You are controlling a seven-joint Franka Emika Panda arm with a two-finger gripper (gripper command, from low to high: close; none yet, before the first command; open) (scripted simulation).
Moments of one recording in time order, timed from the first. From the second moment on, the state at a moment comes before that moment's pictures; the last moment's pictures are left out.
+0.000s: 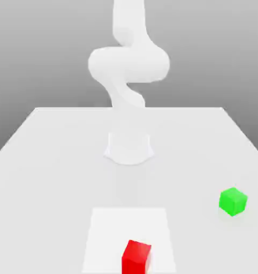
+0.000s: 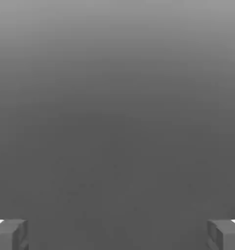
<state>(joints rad) -0.02 -0.71 0.02 -2.31 -0.01 2.33 0.84</state>
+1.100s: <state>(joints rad) -0.07 0.40 0.08 -2.41 -0.10 2.81 1.22</state>
